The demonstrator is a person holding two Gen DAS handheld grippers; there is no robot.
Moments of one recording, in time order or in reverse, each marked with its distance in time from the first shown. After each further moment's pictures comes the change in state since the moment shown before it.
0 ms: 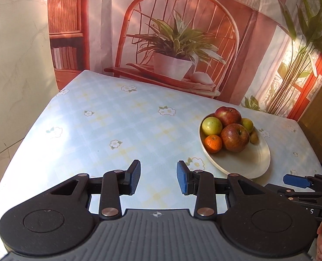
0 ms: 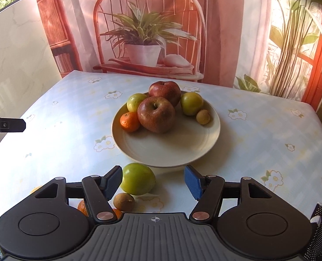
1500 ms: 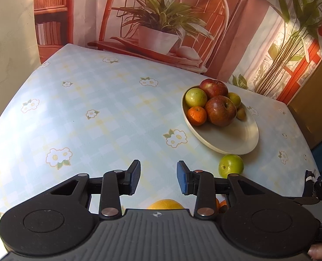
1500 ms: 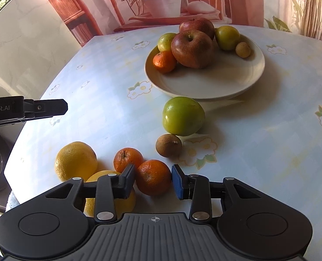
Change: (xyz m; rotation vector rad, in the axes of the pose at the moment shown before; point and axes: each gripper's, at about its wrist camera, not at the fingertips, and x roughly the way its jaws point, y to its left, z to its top) left arm 0.022 -0.010 -0.020 -0.016 0.112 -0.092; right arm 0.030 0.015 -0.040 0.120 0.207 0.201
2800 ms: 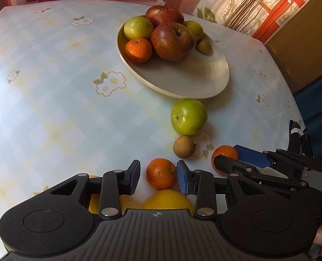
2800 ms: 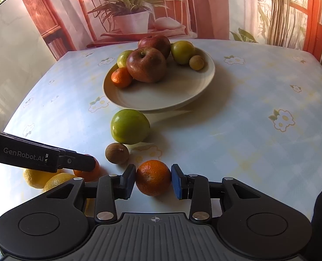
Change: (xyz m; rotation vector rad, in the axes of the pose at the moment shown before) left arm 0.076 -0.060 -0.011 0.110 0.330 -0.163; right arm -0.021 -0.034 -0.007 0.011 -0.093 -0.143
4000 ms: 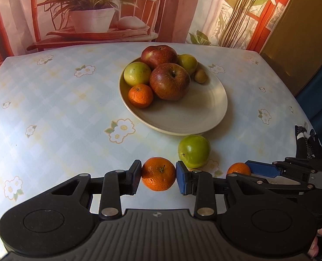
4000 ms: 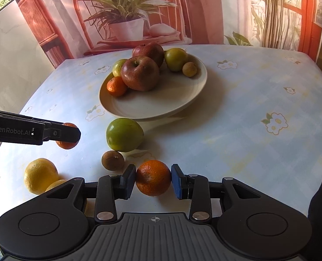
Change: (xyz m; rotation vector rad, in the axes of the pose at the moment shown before) left arm -0.027 -0.011 0.019 0.147 -0.147 0.099; right arm -0.008 -0.008 0.004 0.028 -0.032 -0.002
